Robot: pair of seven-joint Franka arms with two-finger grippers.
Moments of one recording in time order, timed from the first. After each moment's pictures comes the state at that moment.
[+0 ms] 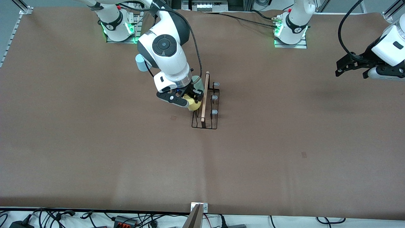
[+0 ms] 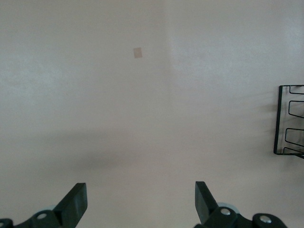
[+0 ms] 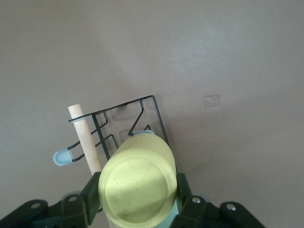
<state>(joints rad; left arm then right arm) -0.03 -0.09 0.00 -1.73 -0.03 1.63 0.02 0.45 0.47 0.31 -1.59 -0.10 2.17 1.16</state>
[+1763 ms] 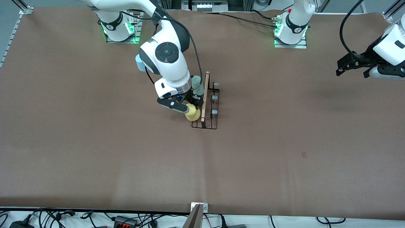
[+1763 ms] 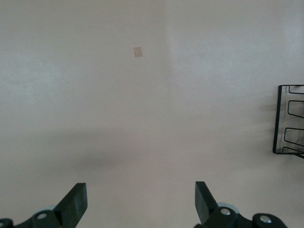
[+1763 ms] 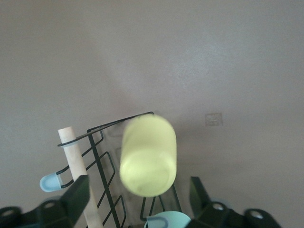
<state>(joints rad) -0.03 -0.09 0.00 -1.73 -0.03 1.62 0.02 0.45 0.52 0.30 -1.58 -0.17 2.22 1.16</state>
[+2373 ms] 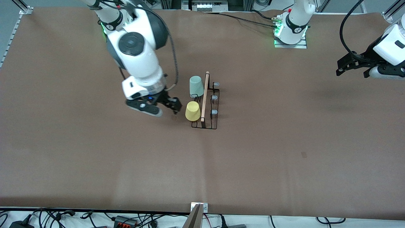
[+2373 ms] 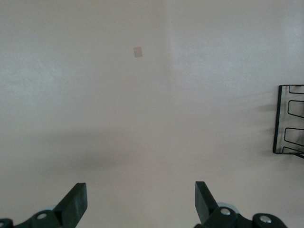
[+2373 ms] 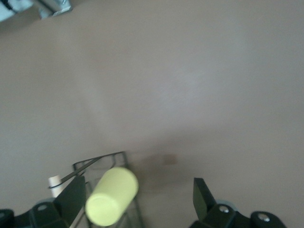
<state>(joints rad) -0.03 -0.09 0.00 -1.73 -0.03 1.62 0.02 0.29 0.35 0.29 -1.57 -0.17 2.06 0.97</state>
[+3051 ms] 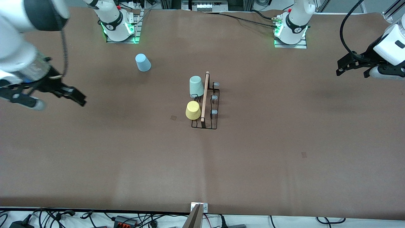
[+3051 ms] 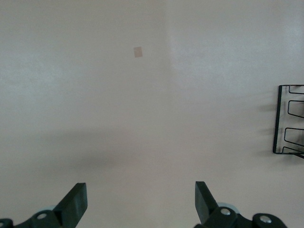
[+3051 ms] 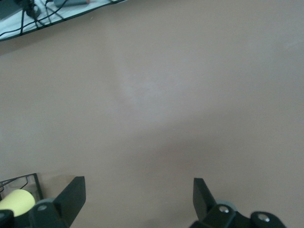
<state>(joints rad) -0.03 -0.09 0.00 -1.73 -0.03 1.62 0.02 -0.02 0.11 0.12 -1.59 -0.03 1.79 0.44</state>
